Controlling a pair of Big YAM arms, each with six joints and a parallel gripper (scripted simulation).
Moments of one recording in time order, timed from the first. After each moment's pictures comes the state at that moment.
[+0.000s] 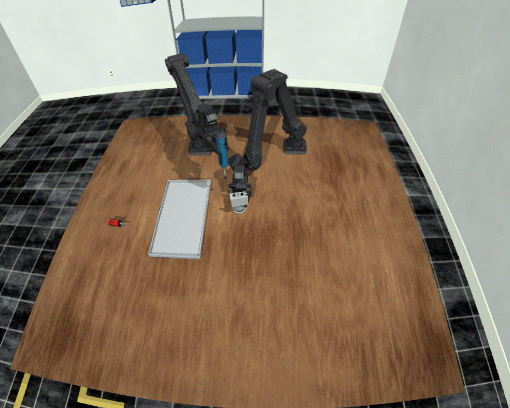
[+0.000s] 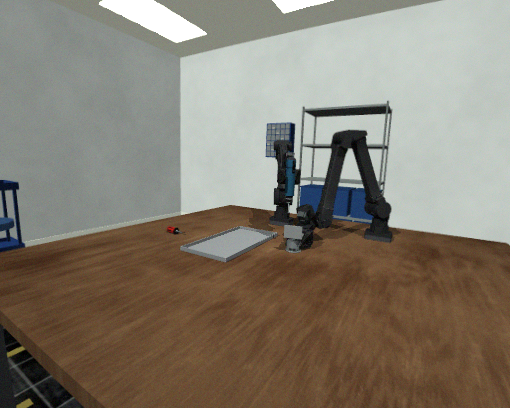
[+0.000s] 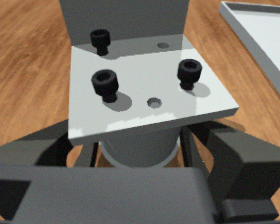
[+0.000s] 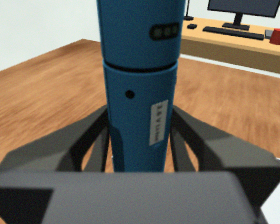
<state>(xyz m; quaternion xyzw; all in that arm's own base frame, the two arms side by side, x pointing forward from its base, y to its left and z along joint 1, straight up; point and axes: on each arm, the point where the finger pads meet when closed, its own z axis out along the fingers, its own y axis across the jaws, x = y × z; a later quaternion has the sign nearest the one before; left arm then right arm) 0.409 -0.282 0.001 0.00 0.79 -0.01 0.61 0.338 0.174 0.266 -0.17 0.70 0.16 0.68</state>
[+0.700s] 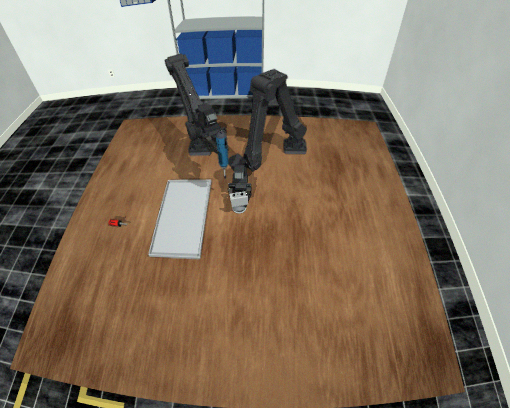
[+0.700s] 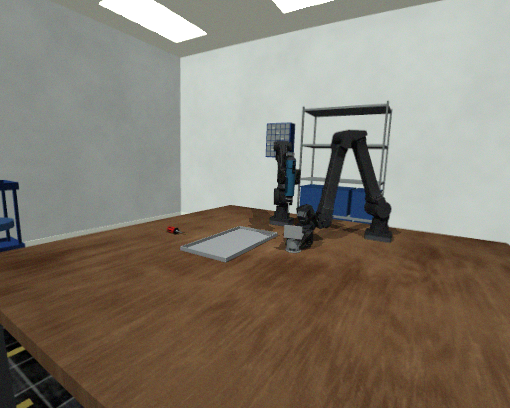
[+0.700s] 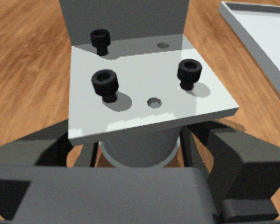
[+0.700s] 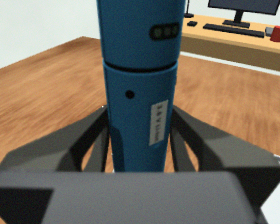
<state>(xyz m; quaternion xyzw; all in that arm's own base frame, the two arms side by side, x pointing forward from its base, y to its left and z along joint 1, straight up) 0.409 -0.282 0.001 0.00 0.79 -0.01 0.61 0.336 0.173 0.265 -0.17 0.70 0.16 0.68</state>
